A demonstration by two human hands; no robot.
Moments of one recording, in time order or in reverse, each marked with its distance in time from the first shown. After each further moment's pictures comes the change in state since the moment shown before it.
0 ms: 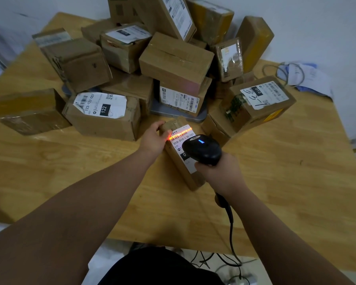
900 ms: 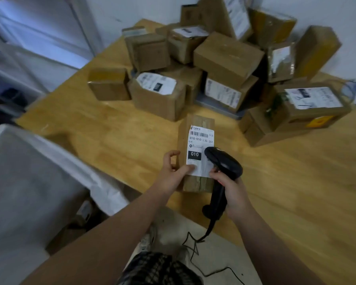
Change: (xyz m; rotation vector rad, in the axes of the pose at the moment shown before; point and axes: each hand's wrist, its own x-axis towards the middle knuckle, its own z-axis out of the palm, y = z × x) left_hand -0.173 -0.059 0.004 -0.423 0.081 -0.202; right_hand -0.050 0.064 0.042 0.806 -0.275 0.172
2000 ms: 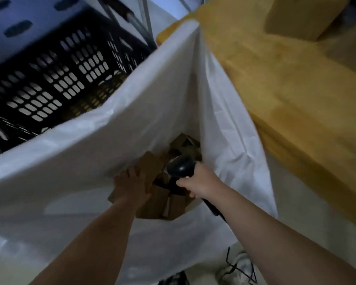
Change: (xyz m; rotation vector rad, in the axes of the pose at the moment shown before) left_hand -0.014 -0.274 -0.459 1.609 0.242 -0.442; right_hand 0.005 0.286 0.374 -1.093 -0.677 0.147
